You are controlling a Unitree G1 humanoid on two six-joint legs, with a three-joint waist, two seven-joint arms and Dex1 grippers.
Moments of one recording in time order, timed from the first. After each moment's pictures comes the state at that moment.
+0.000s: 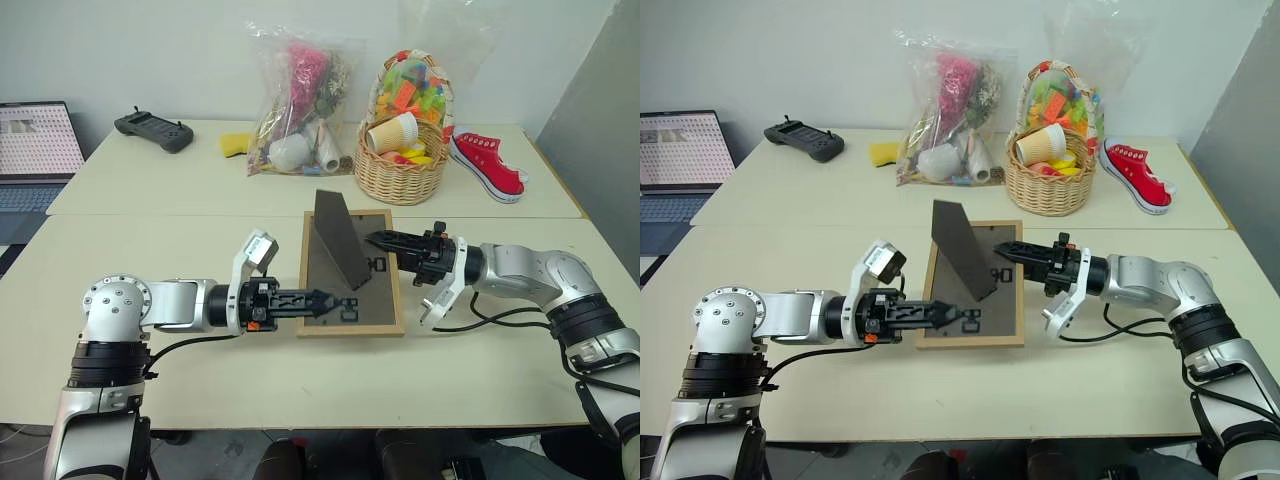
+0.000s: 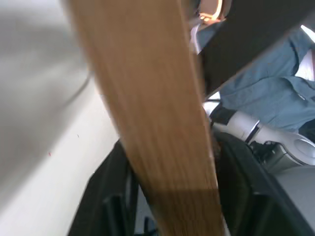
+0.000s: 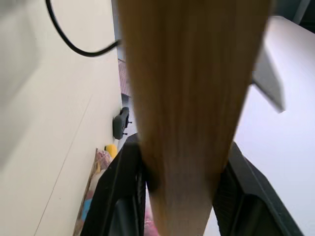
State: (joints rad) left arm -0.54 0.65 0.15 0.05 -1.63 1.51 -0.43; right arm -0.78 -0.69 0.34 0.43 -0.89 -1.20 -0.13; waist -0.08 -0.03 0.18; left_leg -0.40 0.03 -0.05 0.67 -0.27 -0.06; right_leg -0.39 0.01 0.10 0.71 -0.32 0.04
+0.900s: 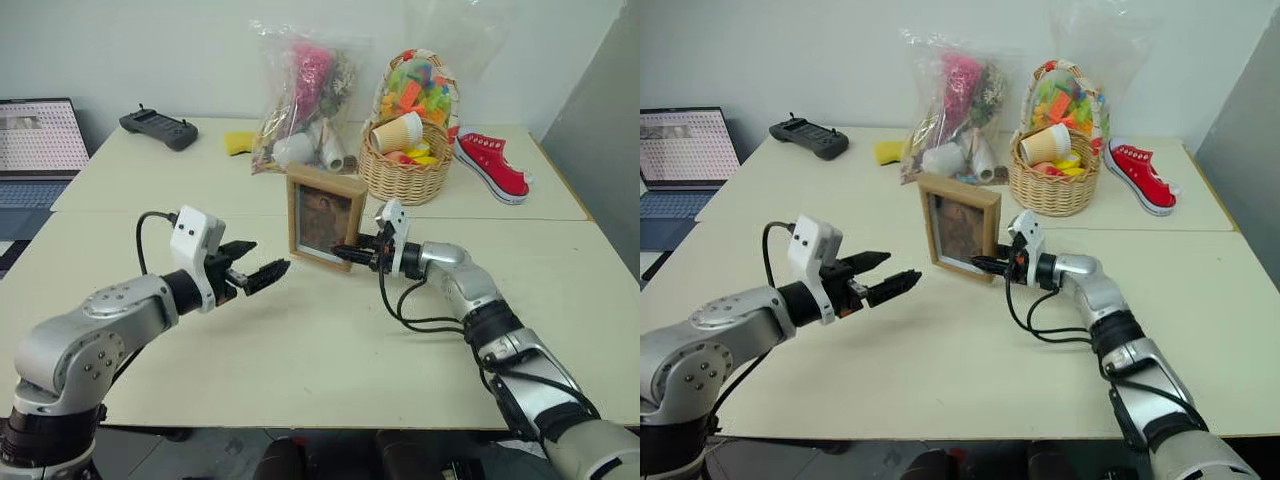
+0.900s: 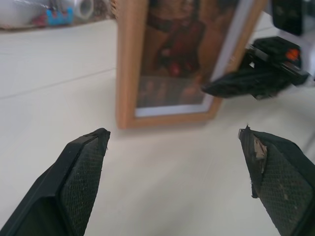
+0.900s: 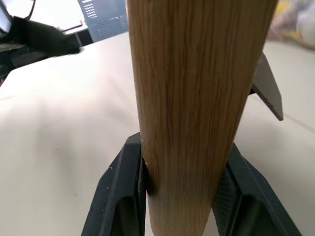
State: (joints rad) left arm -0.23 0.78 0.20 -0.48 -0.91 0.92 -0.38; right arm -0.86 -0.26 0.24 0.71 0.41 0.18 0.94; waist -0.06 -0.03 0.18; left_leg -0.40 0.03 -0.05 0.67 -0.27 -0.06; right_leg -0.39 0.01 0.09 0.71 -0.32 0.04
